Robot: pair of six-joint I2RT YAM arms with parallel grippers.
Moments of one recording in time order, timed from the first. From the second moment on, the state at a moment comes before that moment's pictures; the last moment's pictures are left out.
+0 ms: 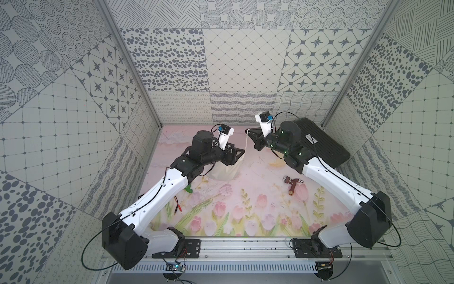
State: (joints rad) left arm -0.52 1.32 1.22 -0.28 0.39 -0.15; right arm 0.57 1.46 1.28 0.05 -0.34 0.07
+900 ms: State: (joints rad) left arm -0.64 1.63 1.12 -0.03 0.31 -0.12; right arm 0.44 1.42 1.20 -0.31 -0.28 0.19
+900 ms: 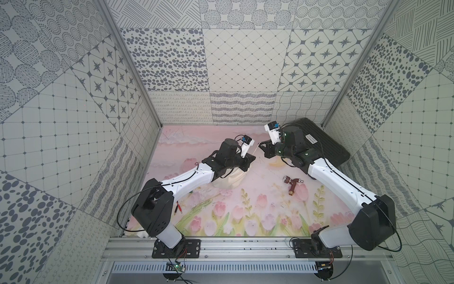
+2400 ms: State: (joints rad) left arm -0.72 1.83 1.18 -0.01 0.18 -0.22; right arm 0.23 1.44 1.16 -0.42 -0.38 0.28
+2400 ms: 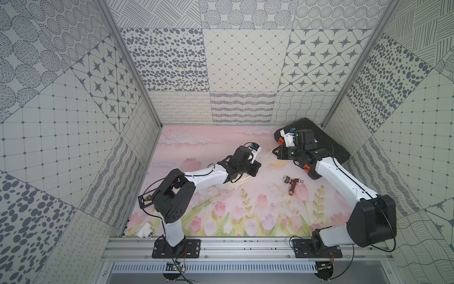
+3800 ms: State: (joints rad) left arm -0.72 1.66 1.27 -0.42 0.06 -0.21; right arm 0.31 1.37 1.17 -0.19 -0.46 0.26
